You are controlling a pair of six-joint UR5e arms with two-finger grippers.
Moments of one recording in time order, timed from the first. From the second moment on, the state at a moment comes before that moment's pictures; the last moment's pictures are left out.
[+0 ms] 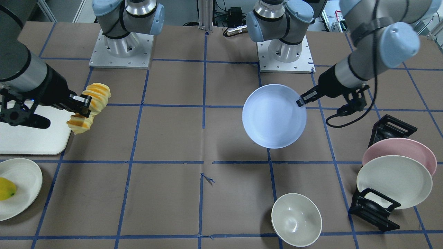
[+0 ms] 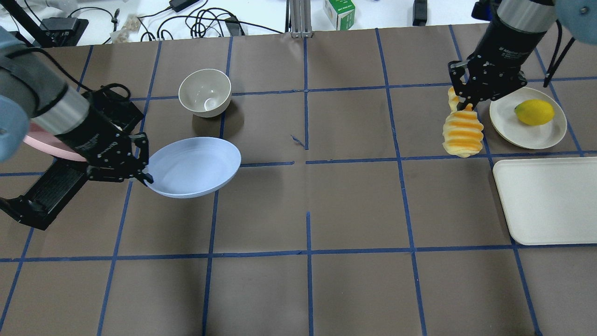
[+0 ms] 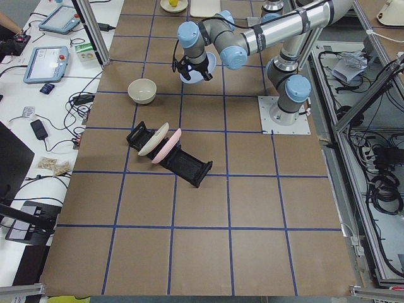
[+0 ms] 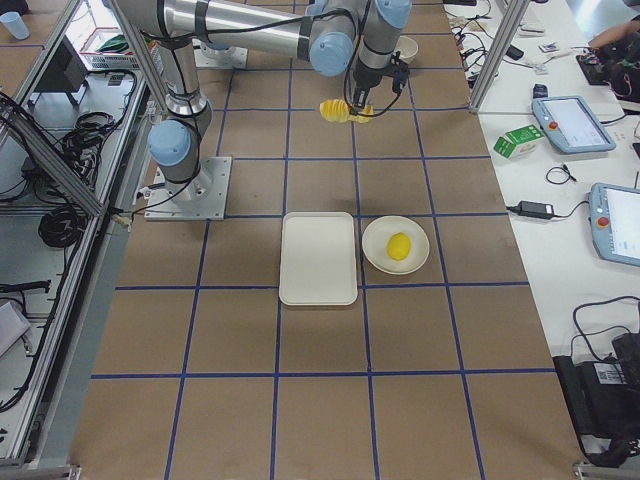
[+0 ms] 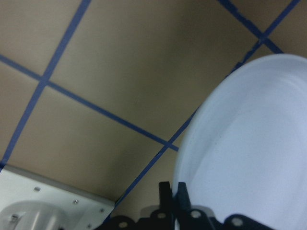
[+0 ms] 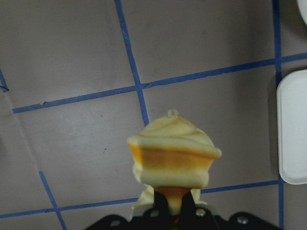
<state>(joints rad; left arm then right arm) -1.34 -1.57 -1.90 -1.47 1.35 -0.26 1.44 -1.41 1.50 -1.48 -1.49 0.04</state>
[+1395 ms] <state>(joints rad) -1.73 -1.90 -2.00 -0.78 1.28 -0.47 1.66 -1.29 1.51 -1.71 -1.45 0.06</state>
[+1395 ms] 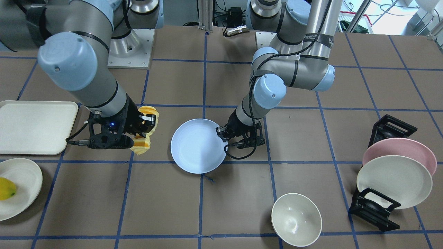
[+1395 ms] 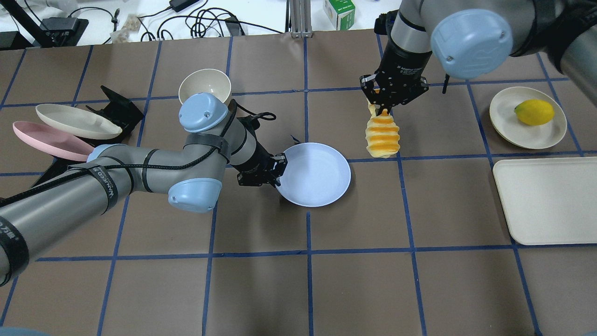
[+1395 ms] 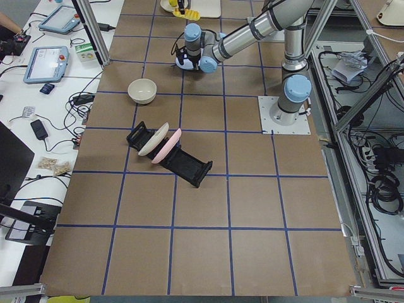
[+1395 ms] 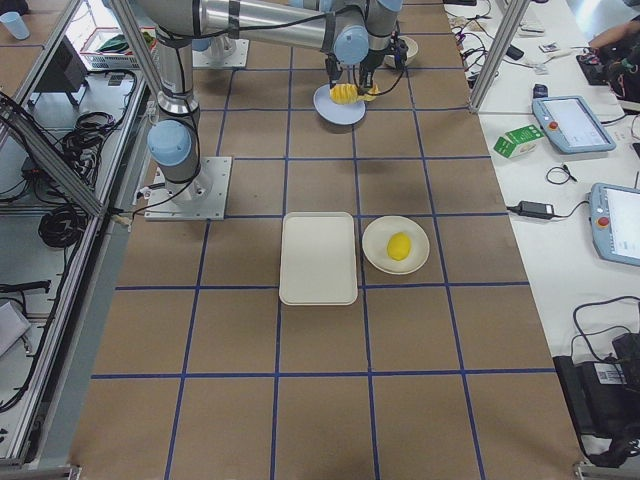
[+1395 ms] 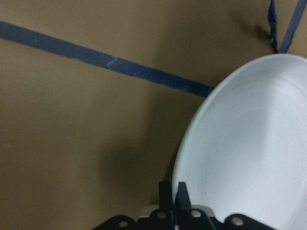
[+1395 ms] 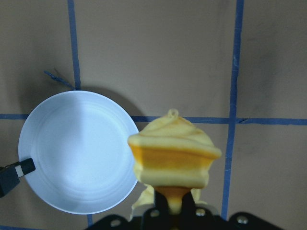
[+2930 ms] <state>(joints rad) -1.63 -1.64 -1.49 -1.56 1.64 -0.07 1.92 -1.04 1.55 -1.98 -1.45 0.45</state>
